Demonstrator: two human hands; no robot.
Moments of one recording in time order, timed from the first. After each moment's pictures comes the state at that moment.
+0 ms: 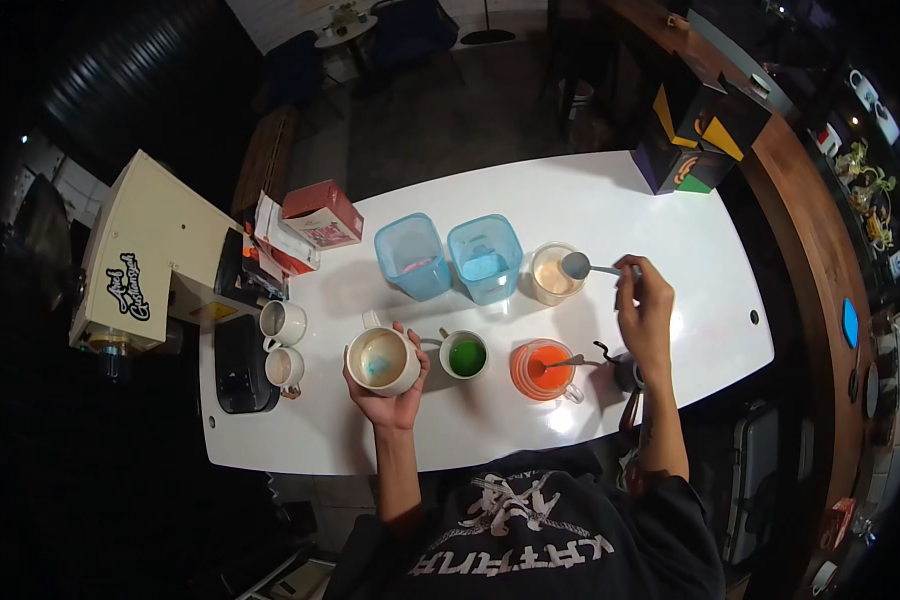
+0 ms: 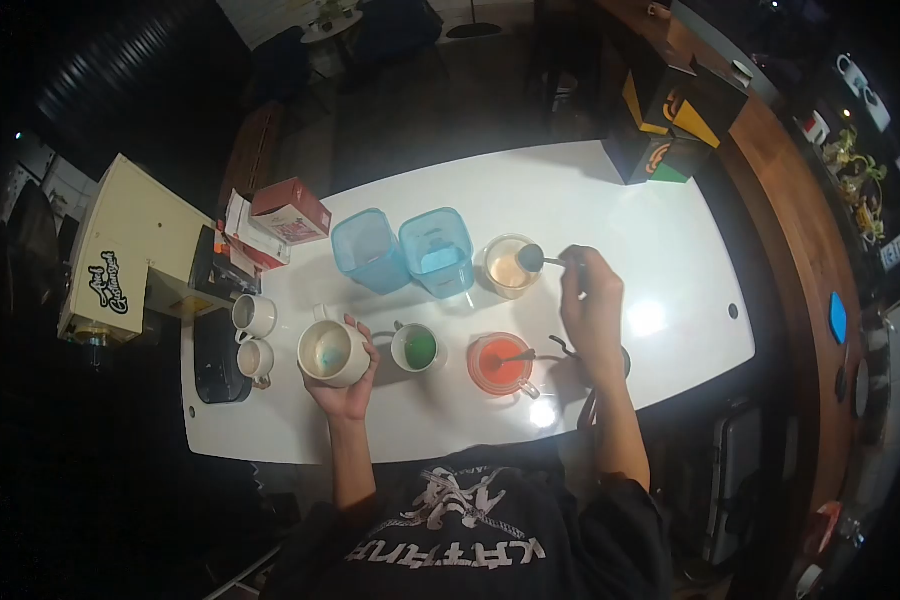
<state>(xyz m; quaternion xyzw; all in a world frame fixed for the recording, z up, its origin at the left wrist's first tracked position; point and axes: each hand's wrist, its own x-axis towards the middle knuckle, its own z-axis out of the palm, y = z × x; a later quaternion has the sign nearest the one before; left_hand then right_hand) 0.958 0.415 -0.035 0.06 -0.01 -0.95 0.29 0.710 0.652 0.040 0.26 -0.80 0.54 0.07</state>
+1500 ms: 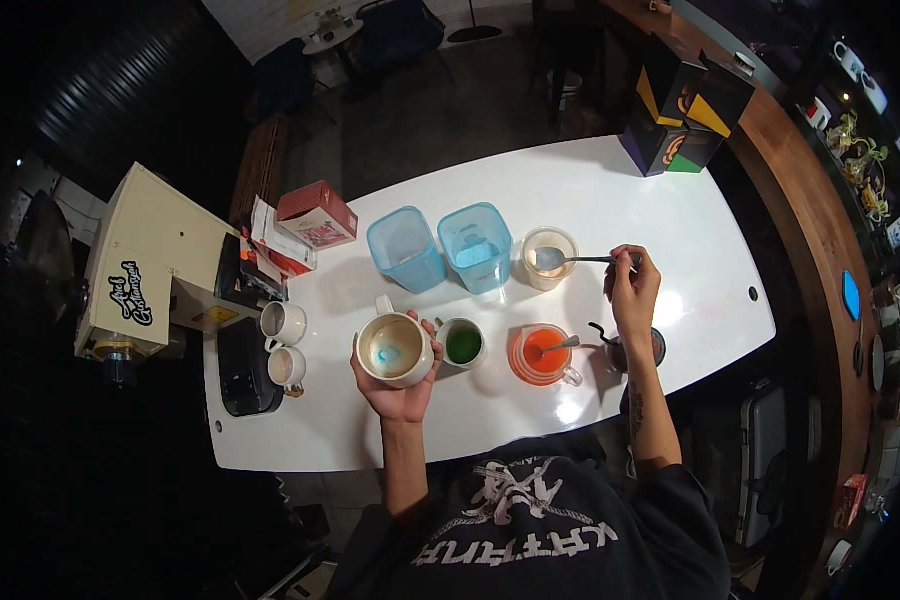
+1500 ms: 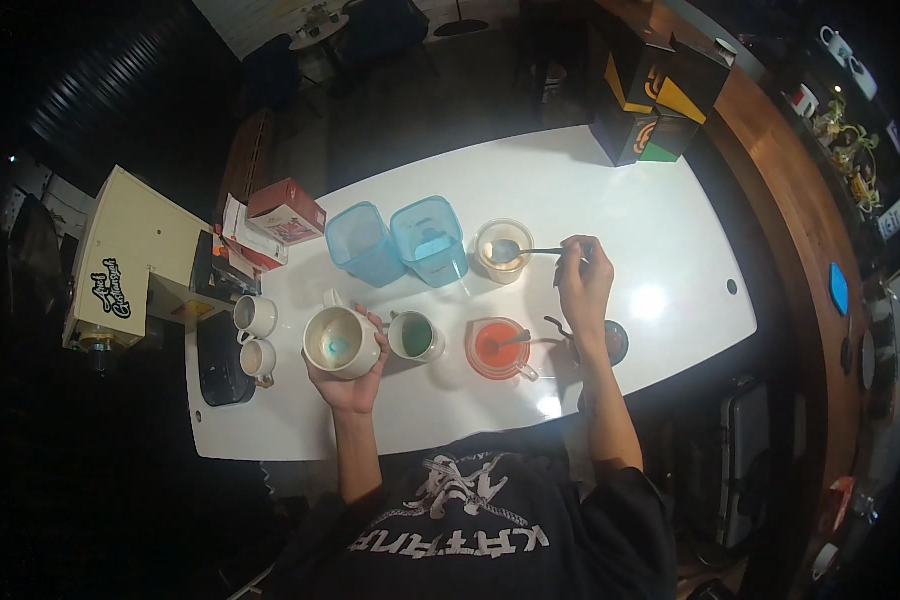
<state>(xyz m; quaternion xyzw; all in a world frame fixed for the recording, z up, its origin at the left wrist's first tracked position) 0.947 0.435 -0.011 0.04 -0.07 -0.96 0.25 0.700 0.654 -0.009 0.13 -0.72 0.68 0.01</state>
